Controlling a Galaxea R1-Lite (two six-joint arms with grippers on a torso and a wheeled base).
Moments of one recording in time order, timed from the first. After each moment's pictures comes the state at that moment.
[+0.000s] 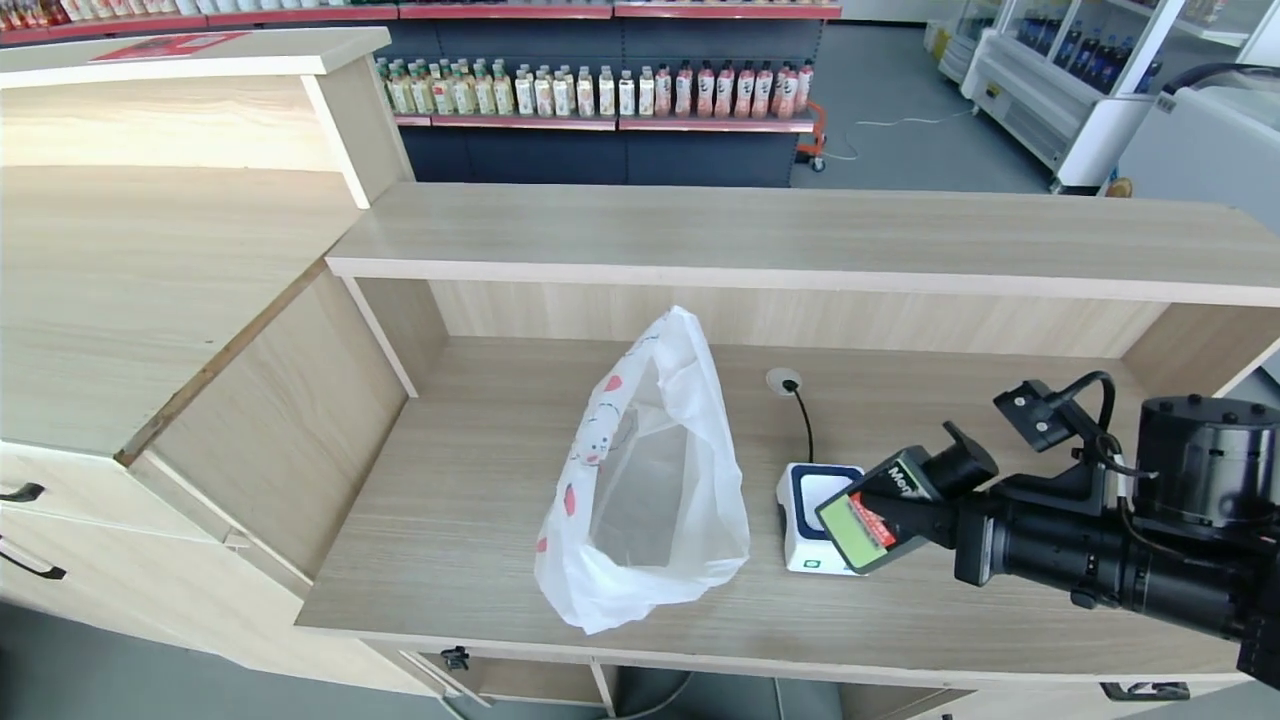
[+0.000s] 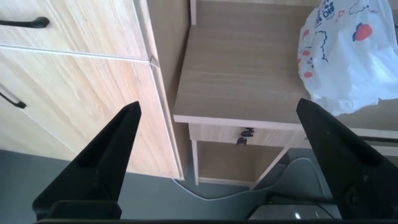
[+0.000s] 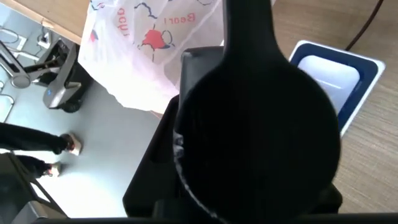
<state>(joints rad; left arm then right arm) 0.00 0.00 0.00 0.00 0.01 0.00 0.29 1.59 -0.41 -0.88 0.43 0.13</state>
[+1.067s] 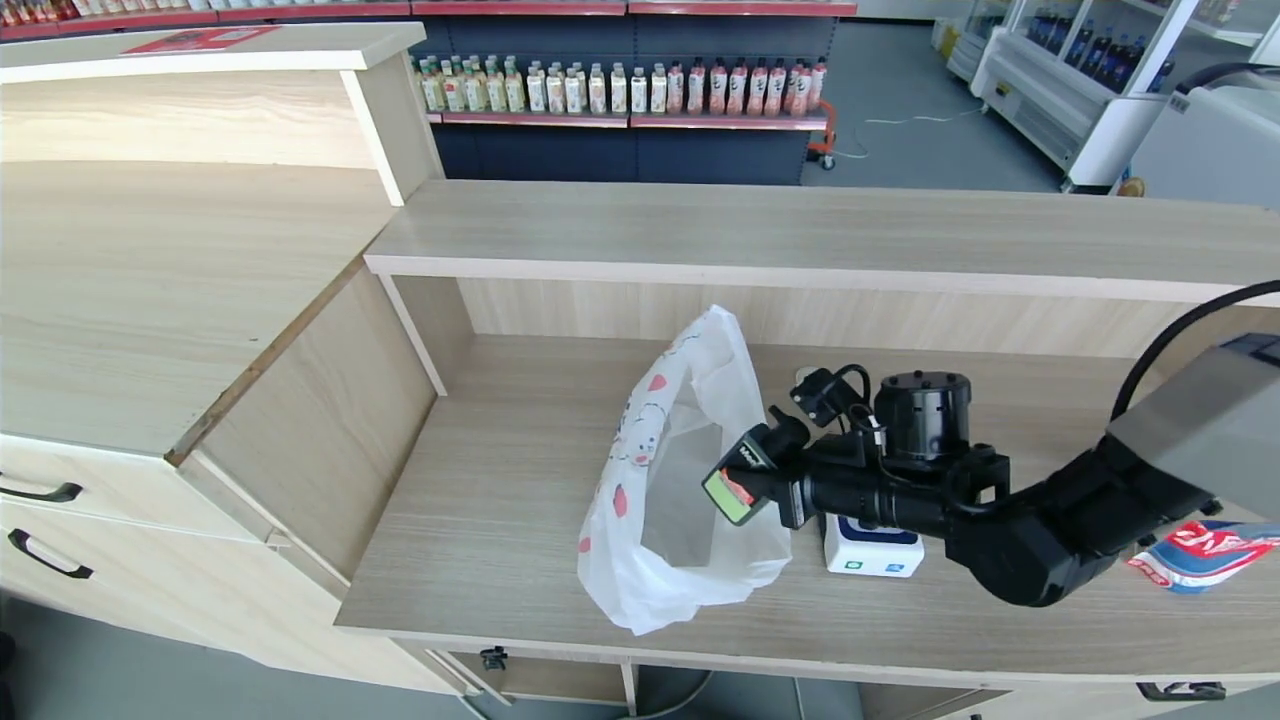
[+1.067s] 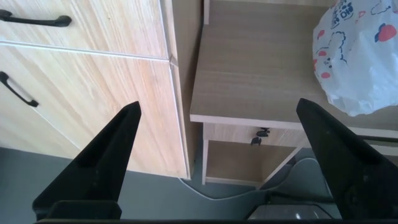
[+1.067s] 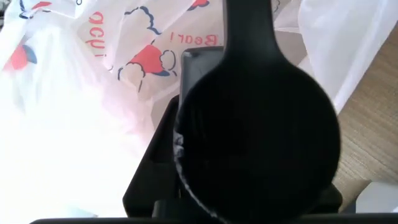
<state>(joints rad) 0.00 0.00 0.00 0.00 0.01 0.00 0.42 2.08 -0.85 -0.90 0.40 -0.09</state>
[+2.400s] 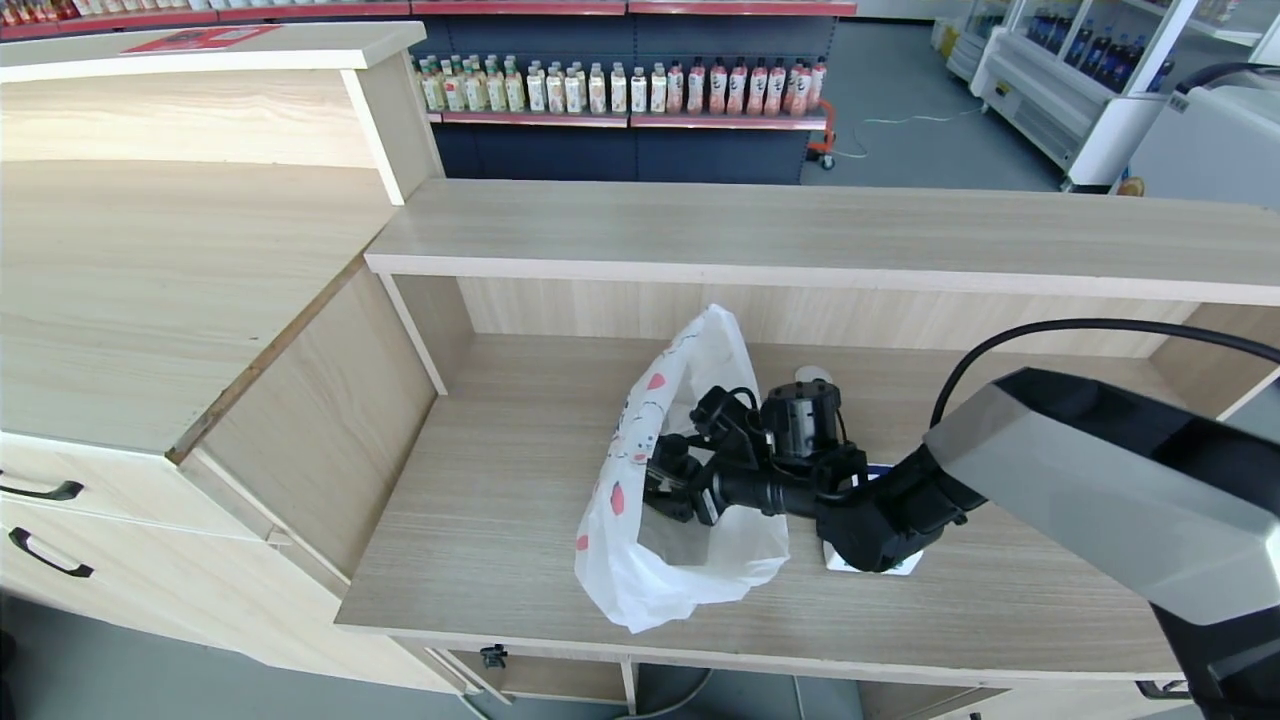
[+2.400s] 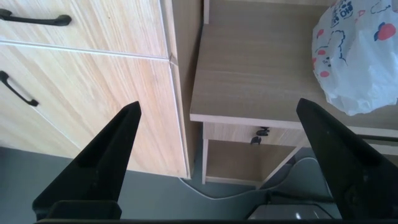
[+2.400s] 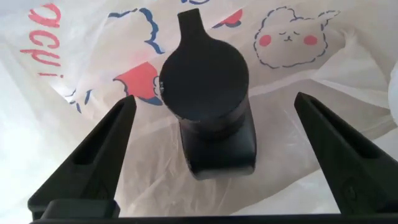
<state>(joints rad) 0.00 0.00 0.00 0.00 0.01 0.00 0.51 2.37 -1.24 -0.82 0.39 -0.26</state>
